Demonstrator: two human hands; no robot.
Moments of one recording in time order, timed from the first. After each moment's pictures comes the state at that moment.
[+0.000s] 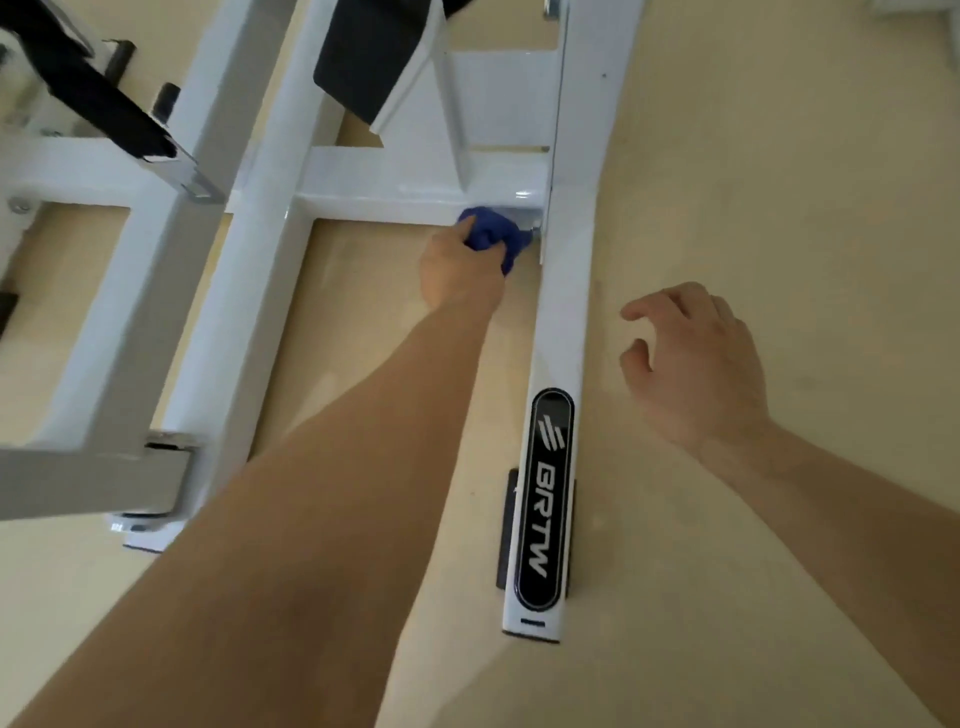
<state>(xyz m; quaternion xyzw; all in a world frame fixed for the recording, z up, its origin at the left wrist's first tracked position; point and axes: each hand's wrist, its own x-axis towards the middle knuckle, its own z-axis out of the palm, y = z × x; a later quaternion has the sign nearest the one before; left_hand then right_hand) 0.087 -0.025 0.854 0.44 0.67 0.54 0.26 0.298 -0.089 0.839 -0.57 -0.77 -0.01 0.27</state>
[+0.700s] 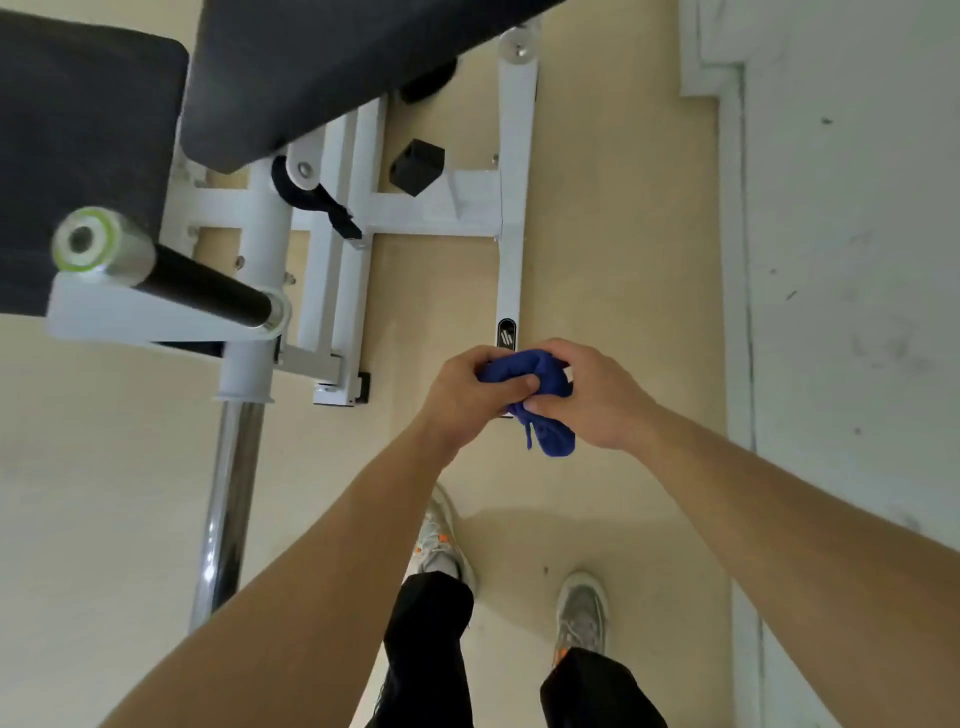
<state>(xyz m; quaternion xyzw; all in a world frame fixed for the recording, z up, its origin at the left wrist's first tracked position) 0.085 -0.113 0.789 0.45 0.60 0.46 0.47 0.253 -0.074 0.800 -0.44 -0.78 0.40 0.21</state>
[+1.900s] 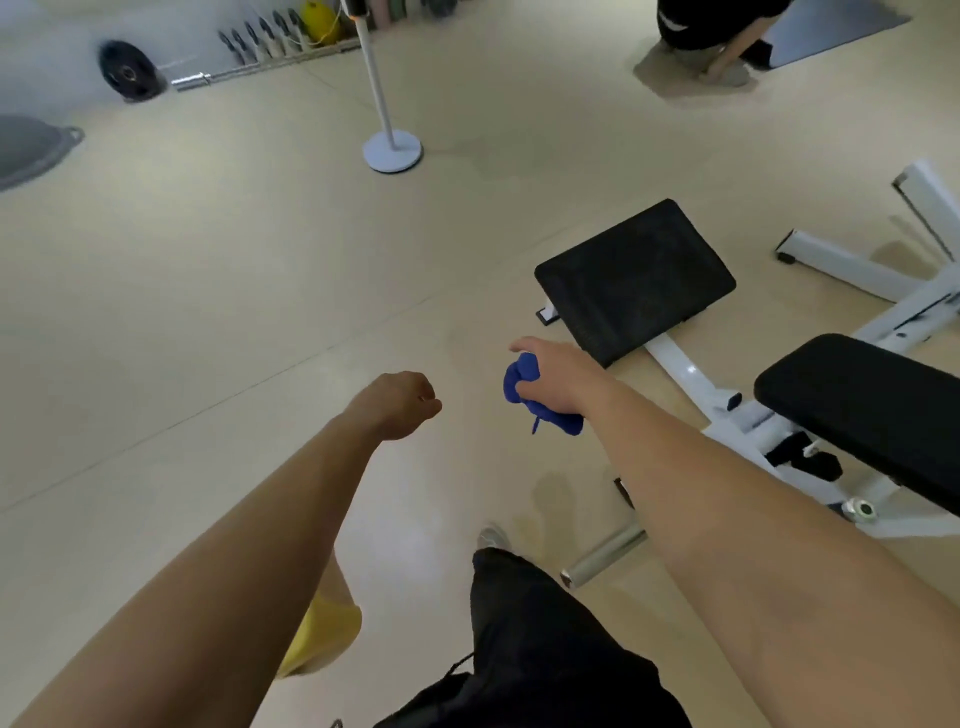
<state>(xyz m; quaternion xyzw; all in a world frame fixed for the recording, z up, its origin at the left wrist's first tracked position) -0.017 -0.083 0.743 0.60 0.77 0.01 0.20 0.217 -0.009 0.758 -0.53 -0.80 0.28 0.04</state>
